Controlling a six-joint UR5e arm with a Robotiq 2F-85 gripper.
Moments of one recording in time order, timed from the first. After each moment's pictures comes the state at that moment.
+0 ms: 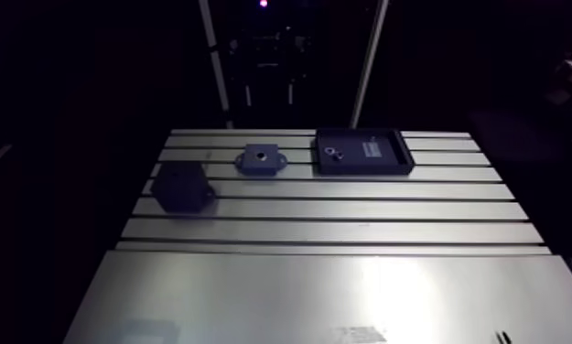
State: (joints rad) arm -0.02 -1.19 1.51 -1.80 -1.58 -1.68
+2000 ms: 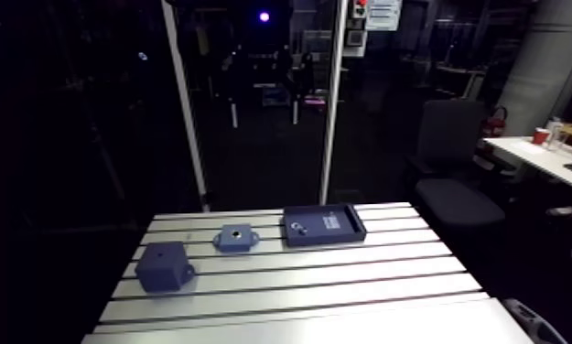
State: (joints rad) arm -0.13 -1.51 1.51 -1.58 -1.57 -1.79
